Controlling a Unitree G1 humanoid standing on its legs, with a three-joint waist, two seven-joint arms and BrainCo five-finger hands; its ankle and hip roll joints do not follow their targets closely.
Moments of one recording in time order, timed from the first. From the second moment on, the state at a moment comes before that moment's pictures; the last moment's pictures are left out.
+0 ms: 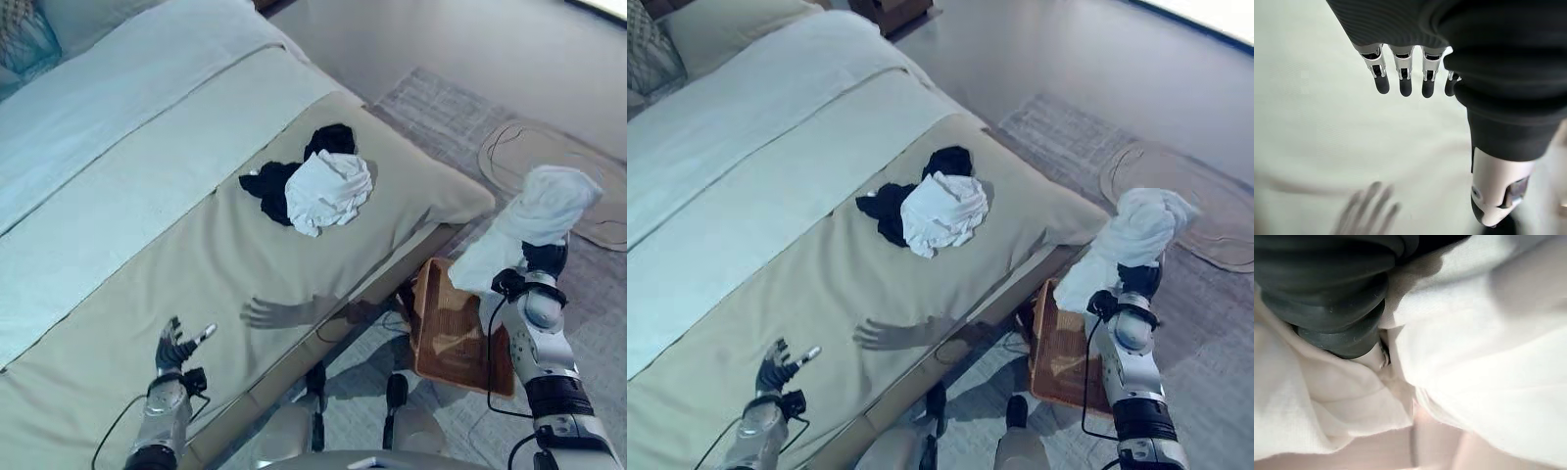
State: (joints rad) left arm 0.03 0.29 -0.01 0.83 -0.33 -0.21 0.23; right arm -0.20 -0.43 -0.15 0.37 0.38 -0.22 -0.44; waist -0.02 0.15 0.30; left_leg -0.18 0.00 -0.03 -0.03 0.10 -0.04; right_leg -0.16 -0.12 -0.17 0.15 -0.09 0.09
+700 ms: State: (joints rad) left arm -0.07 0.28 -0.33 0.62 -0.32 -0.25 0.24; right arm -0.60 -0.67 -0.02 0.86 0.32 -0.20 -0.62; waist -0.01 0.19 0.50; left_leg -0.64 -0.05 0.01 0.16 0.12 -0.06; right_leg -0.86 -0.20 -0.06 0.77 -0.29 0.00
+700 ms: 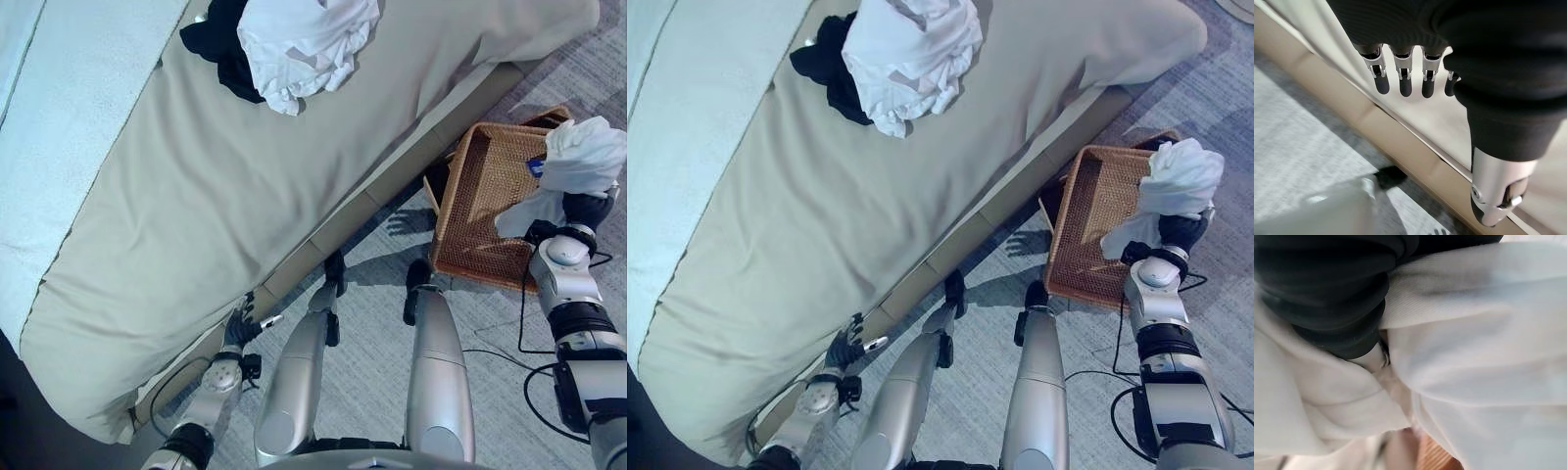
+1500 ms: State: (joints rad) left arm -0.12 0.25 -0.18 0.61 -0.41 -0.28 0.34; right arm -0.58 -0.62 0.13 0.88 0.20 -0.15 -0.61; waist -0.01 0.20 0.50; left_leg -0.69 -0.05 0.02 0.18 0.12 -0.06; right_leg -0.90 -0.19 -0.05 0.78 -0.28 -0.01
